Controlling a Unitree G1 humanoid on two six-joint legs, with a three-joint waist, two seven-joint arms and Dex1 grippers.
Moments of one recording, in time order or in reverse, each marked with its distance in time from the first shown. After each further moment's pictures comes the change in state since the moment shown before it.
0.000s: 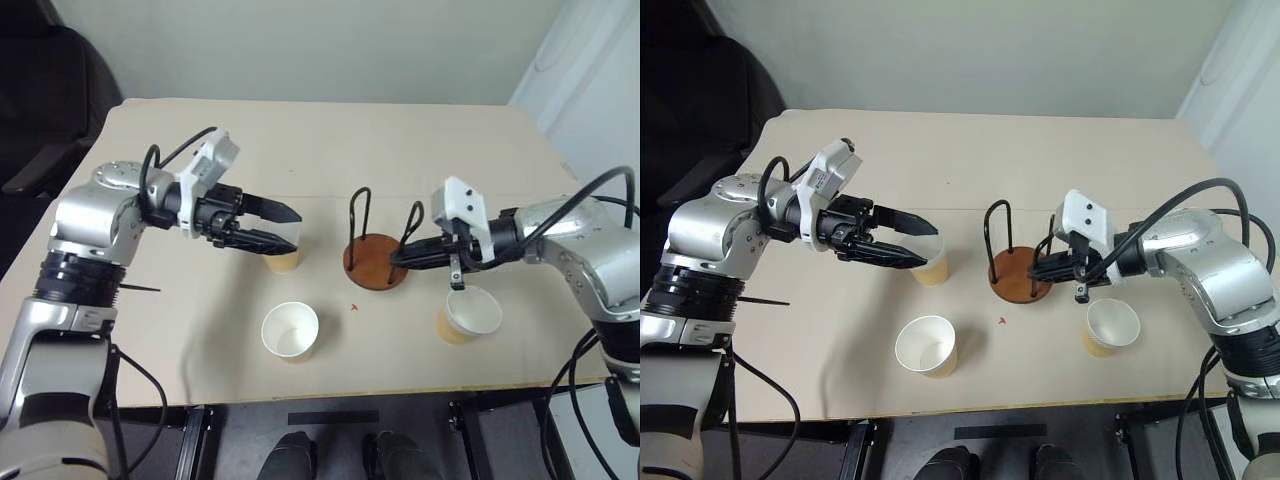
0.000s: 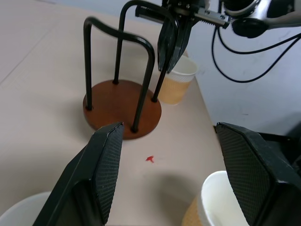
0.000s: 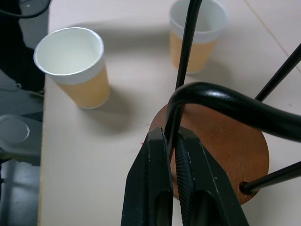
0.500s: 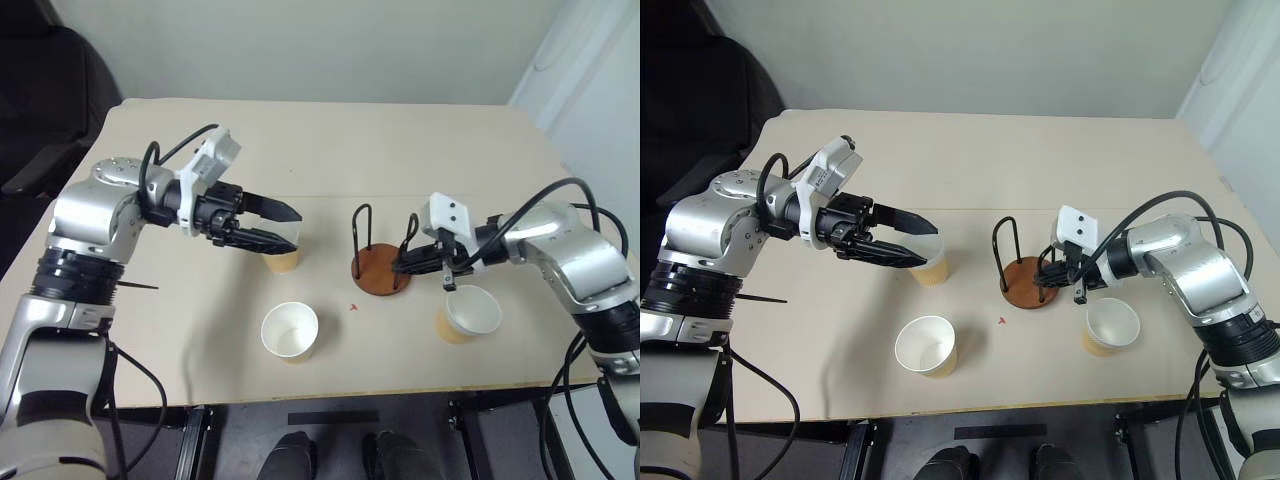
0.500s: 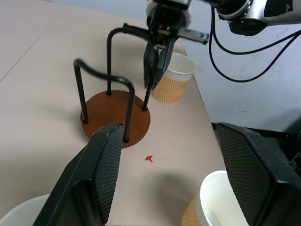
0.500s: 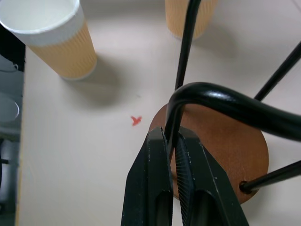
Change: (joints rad) left arm -0.010 0.007 -0.007 -0.001 0.002 0.002 -0.001; right arm -0.025 0.016 0.126 0.208 -0.139 -0.150 0.053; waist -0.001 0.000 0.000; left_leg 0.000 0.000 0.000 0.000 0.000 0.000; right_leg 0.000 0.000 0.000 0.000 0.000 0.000
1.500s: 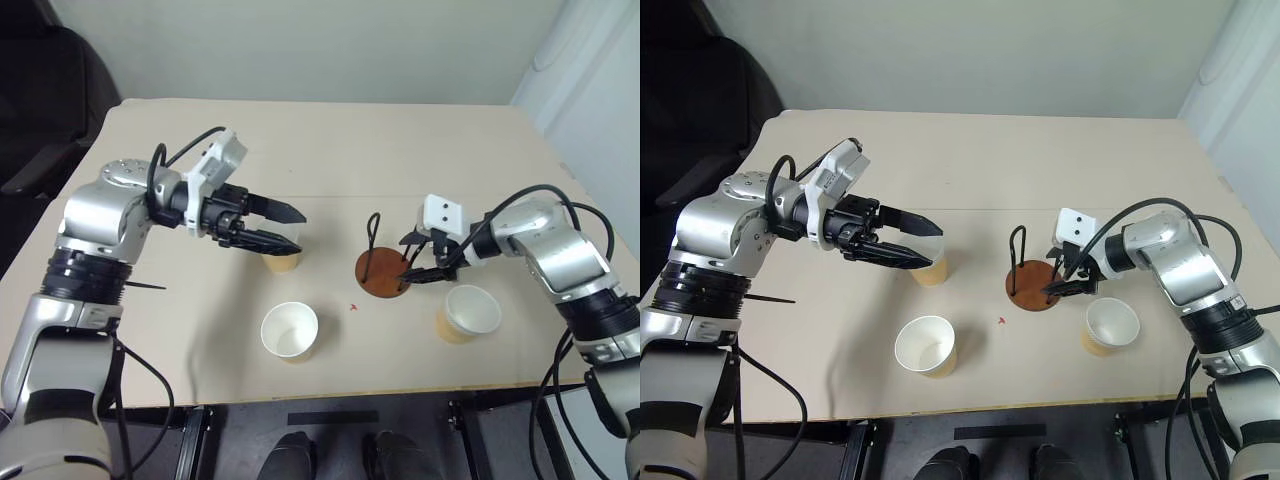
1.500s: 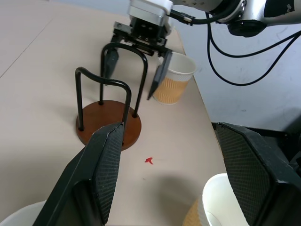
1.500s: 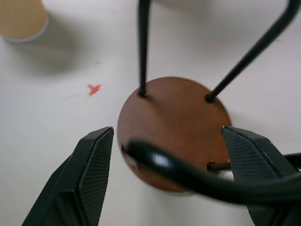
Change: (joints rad) left arm -0.001 -0.030 0.002 0.005 0.026 -0.002 -0.001; right arm -0.044 0.049 0.025 0.171 -0.153 -0.137 -0.008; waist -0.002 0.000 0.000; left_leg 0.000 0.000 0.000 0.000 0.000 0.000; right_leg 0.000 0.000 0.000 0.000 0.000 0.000
